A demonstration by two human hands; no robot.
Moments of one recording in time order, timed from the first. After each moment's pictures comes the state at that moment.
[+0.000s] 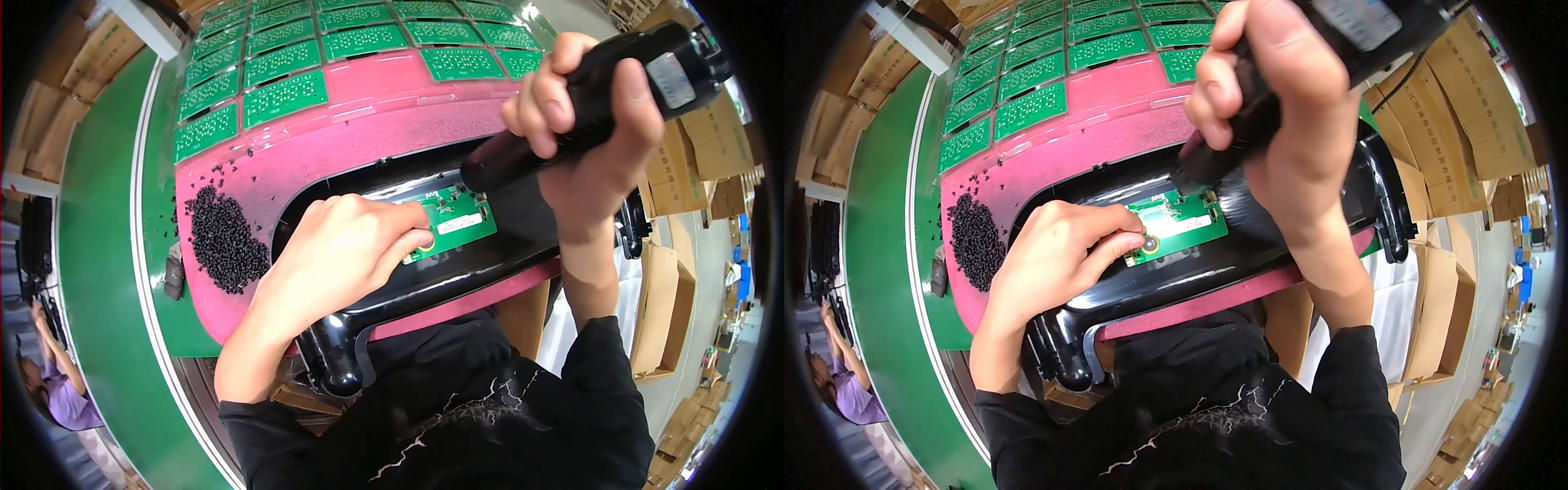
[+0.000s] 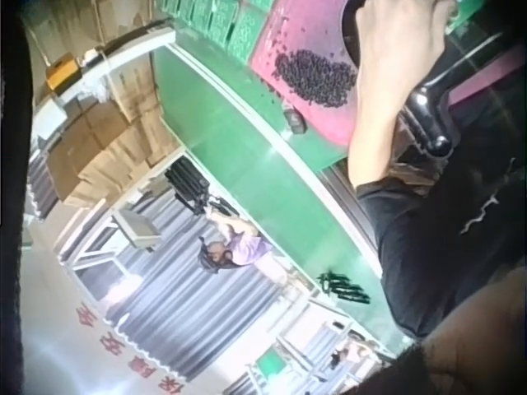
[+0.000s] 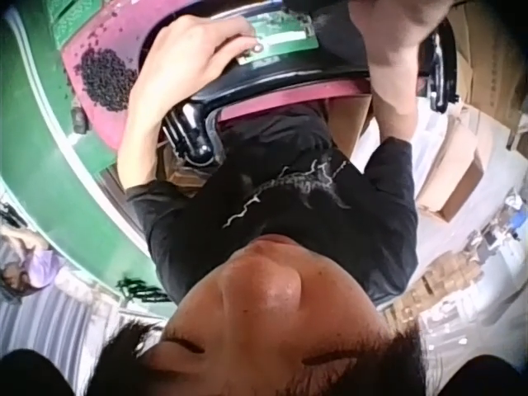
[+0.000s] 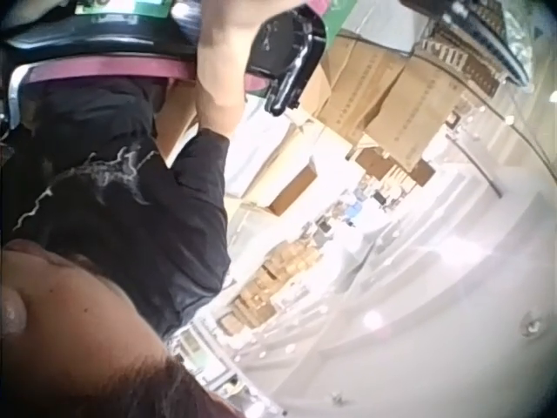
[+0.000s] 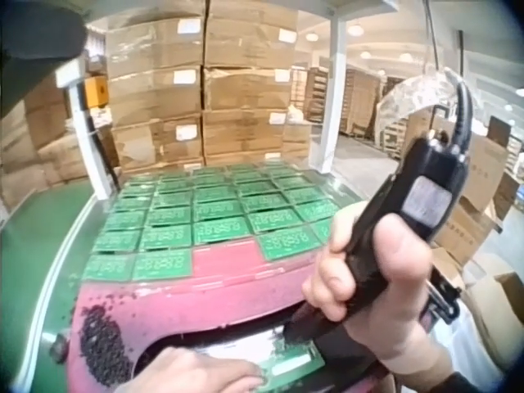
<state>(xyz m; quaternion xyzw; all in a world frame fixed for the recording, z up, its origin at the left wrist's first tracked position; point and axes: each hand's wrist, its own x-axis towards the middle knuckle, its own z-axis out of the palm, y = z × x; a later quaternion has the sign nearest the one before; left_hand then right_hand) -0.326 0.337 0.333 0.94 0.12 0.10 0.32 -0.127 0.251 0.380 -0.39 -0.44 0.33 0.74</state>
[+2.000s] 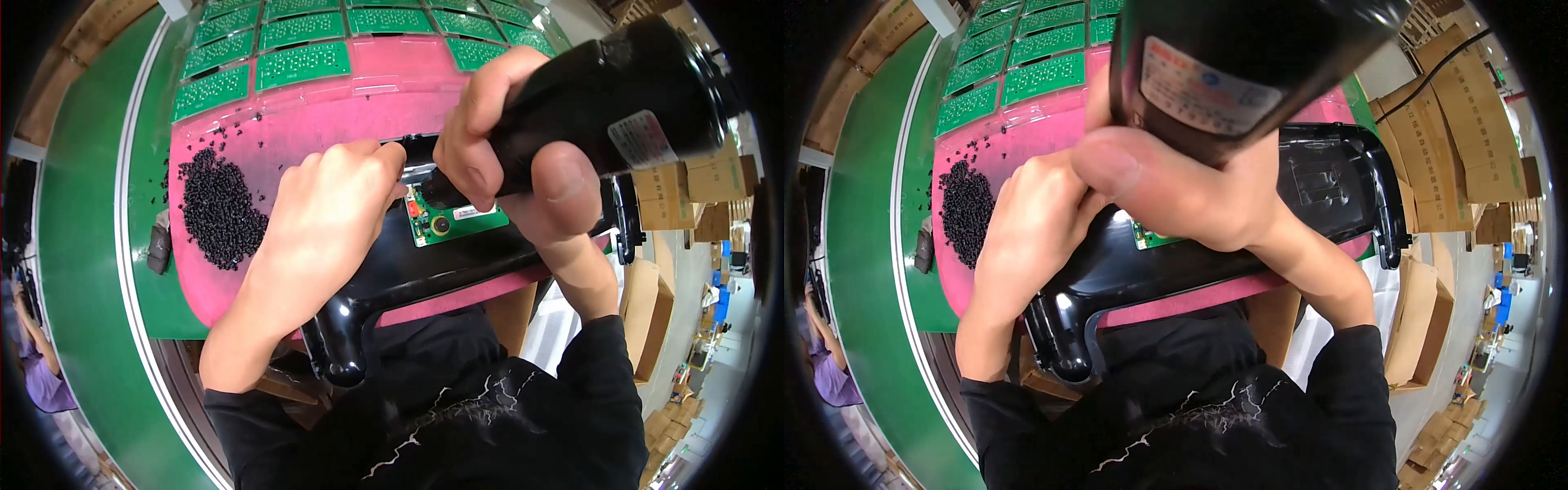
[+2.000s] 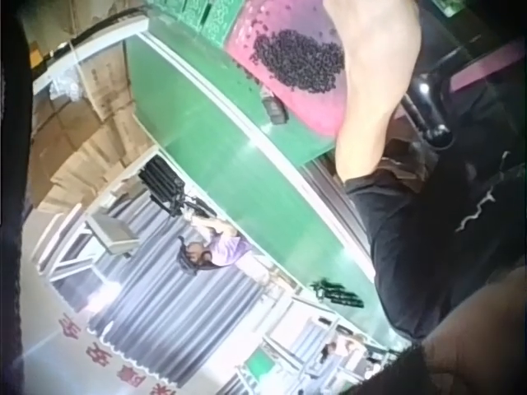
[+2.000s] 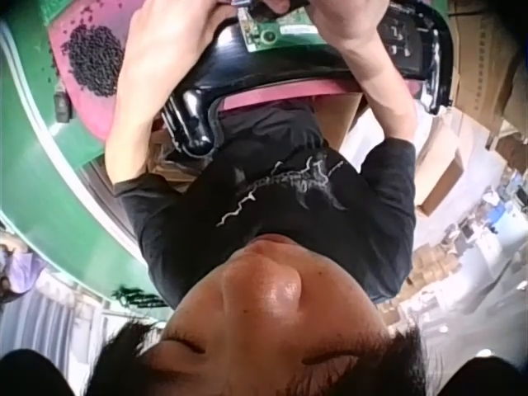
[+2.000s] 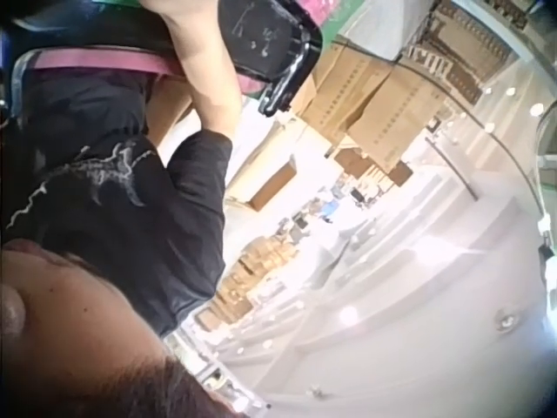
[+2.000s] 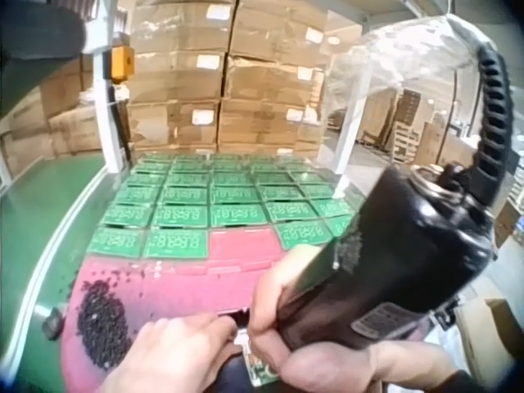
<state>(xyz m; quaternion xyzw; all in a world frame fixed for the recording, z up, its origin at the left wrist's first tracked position) -0.343 0.344 0.316 0.92 0.18 0.28 0.19 -0.170 0.269 0.361 -0.38 -0.57 0.40 0.61</state>
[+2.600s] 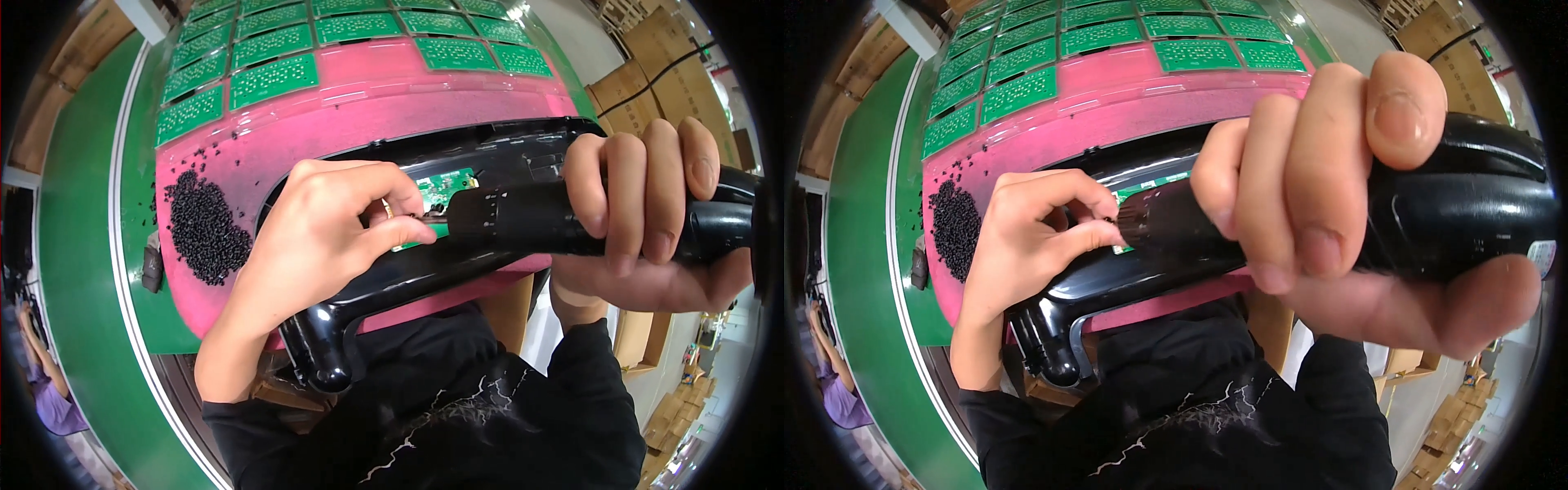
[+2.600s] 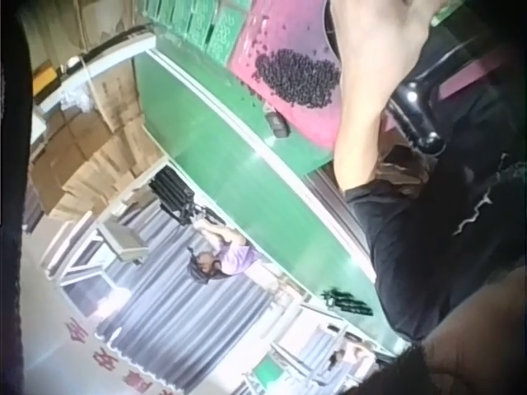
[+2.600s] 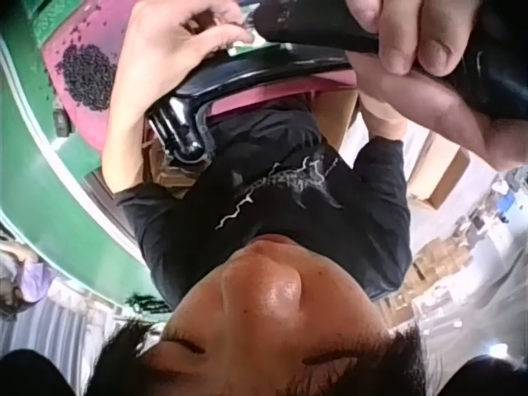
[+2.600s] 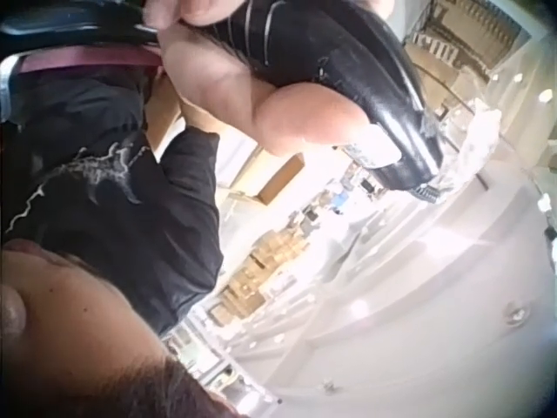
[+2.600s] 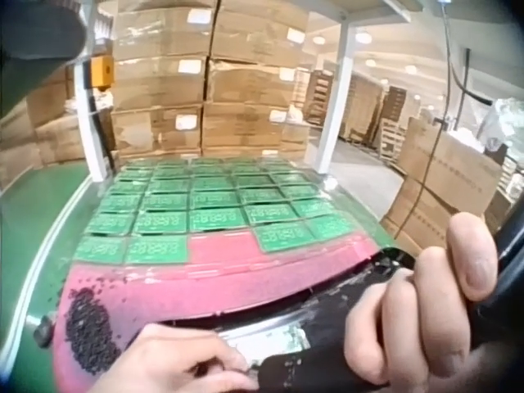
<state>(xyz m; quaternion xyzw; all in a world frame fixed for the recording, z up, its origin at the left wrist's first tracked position) -0.334 0.342 0.332 0.86 0.14 0.24 0.43 -0.143 0.222 0.392 -0.23 -0.52 0.37 0.73</state>
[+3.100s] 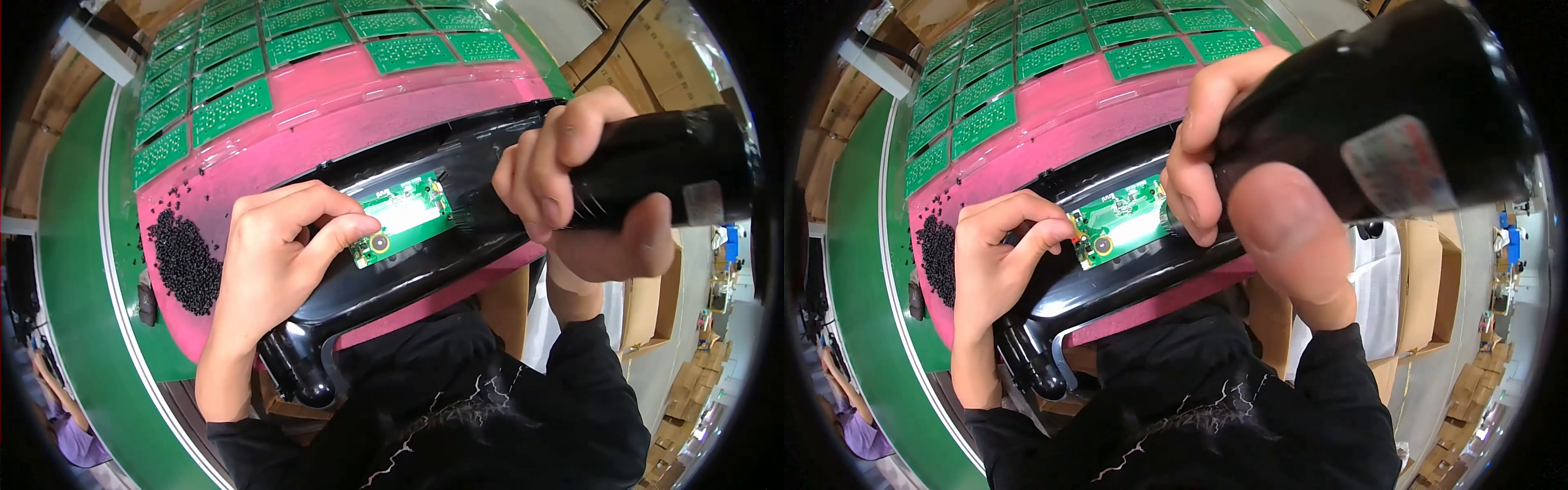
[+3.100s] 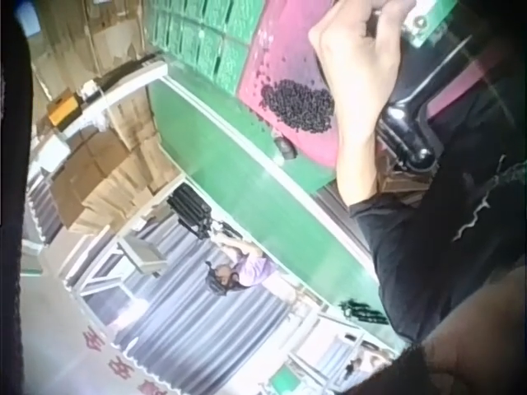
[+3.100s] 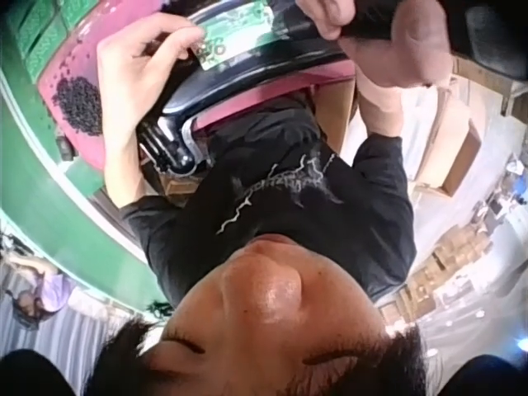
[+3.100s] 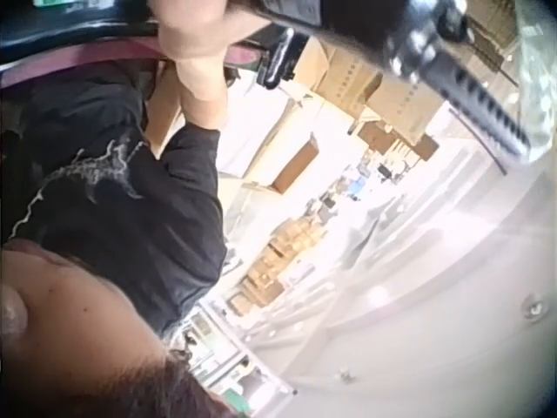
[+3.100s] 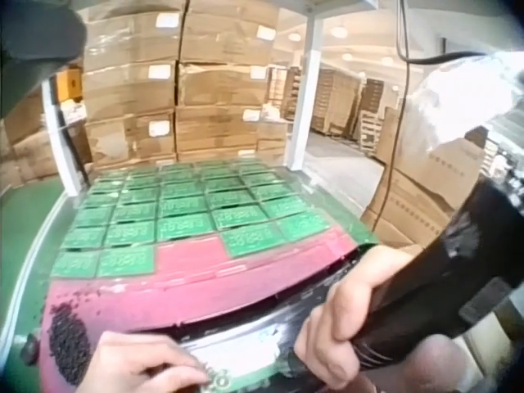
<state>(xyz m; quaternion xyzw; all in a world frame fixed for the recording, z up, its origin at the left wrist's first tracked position) -0.323 0.333 0.328 0.82 0.20 0.27 0.47 -0.133 0.195 0.382 -0.45 -0.49 0.29 0.69</state>
